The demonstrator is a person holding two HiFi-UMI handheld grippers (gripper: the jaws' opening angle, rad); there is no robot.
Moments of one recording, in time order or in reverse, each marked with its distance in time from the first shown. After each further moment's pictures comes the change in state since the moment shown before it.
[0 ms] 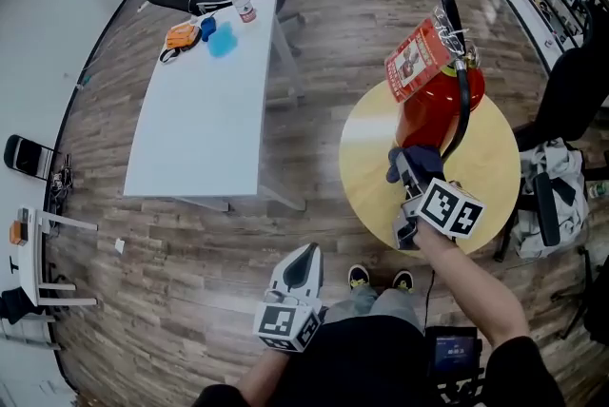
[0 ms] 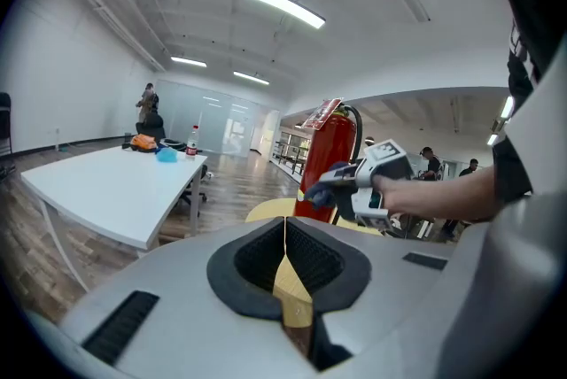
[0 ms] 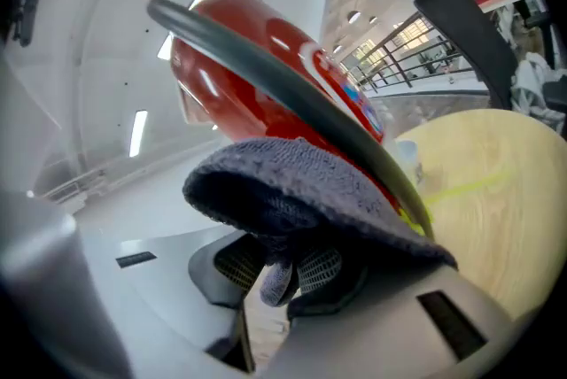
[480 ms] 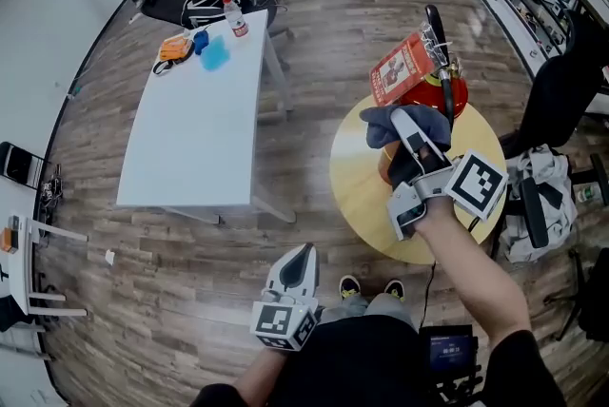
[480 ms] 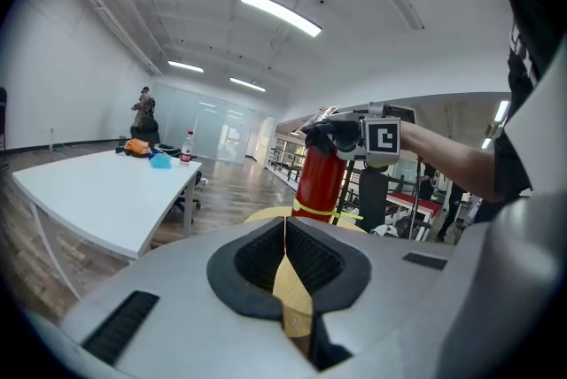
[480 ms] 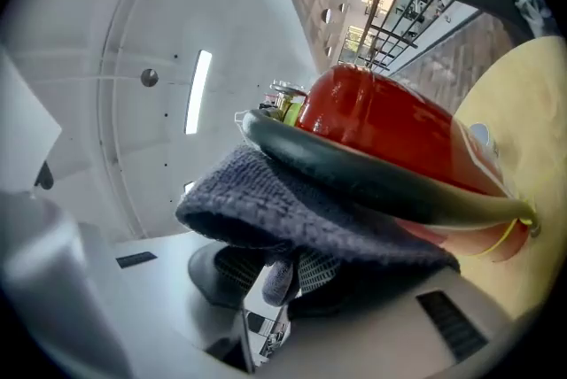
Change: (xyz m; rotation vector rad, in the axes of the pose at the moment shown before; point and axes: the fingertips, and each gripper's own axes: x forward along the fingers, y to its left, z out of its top) left arm 0.006 -0.007 0.012 0.001 -0.049 -0.032; right arm -0.033 0.117 0.118 0.296 -0.186 0.361
